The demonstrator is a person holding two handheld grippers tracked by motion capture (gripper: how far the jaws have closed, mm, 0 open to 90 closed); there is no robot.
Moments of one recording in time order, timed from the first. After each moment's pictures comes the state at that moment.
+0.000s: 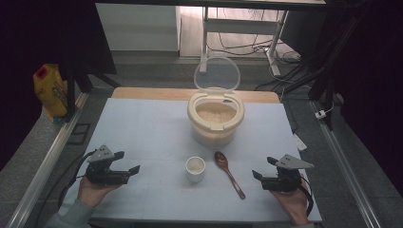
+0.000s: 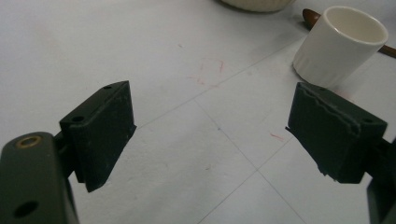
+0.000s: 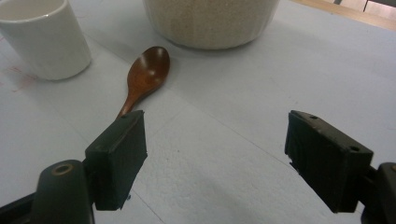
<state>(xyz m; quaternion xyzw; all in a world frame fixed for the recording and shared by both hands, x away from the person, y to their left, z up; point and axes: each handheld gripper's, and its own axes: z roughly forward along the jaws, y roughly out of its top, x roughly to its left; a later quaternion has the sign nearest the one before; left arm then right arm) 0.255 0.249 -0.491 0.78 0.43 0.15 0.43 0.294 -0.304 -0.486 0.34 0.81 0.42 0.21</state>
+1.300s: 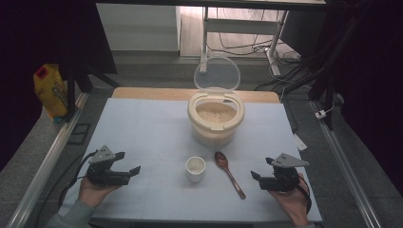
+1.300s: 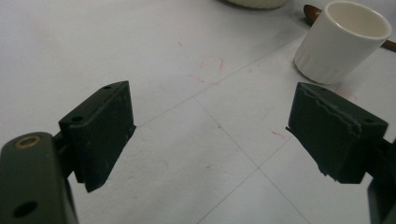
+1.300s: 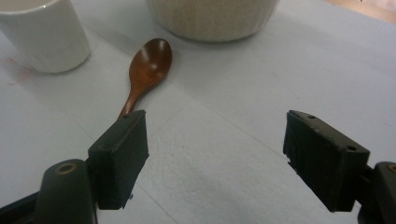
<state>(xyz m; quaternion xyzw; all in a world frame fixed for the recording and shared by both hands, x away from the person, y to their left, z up) 0.254 0.247 -0.492 0.78 0.43 0.15 0.43 0.292 -0.291 -0.476 0.35 0.83 0.39 0.21</state>
